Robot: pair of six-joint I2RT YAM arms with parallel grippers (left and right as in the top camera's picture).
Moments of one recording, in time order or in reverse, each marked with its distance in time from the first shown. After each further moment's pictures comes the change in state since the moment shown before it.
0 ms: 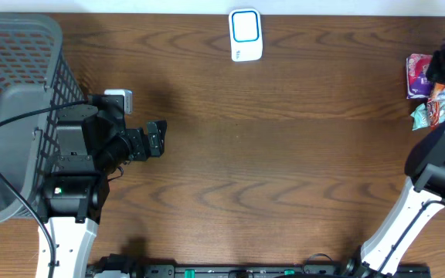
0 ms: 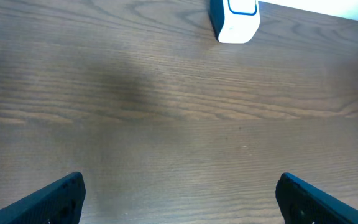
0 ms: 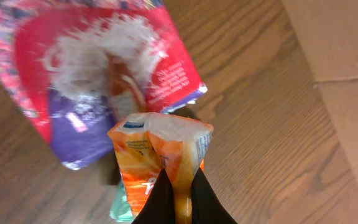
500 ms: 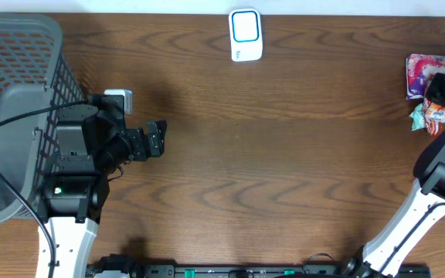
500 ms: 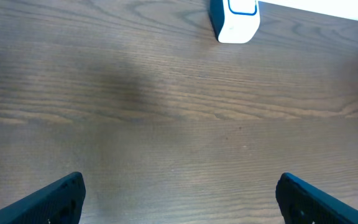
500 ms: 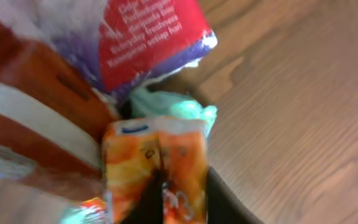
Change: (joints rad) left arm 0.000 0.000 0.000 0.000 0.000 0.000; right arm -0.076 -0.001 -0.198 0.096 -0.086 0.008
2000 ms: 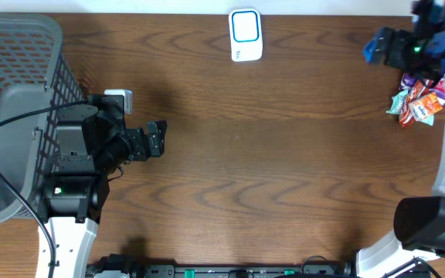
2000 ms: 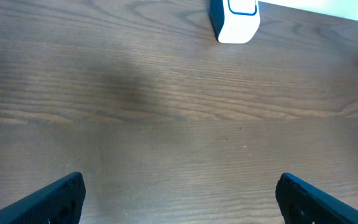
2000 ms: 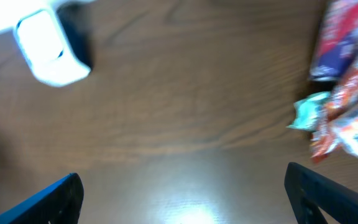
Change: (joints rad) left arm 0.000 0.000 0.000 0.000 0.000 0.000; right arm 0.303 -0.508 -0.019 -0.225 -0.551 0.051
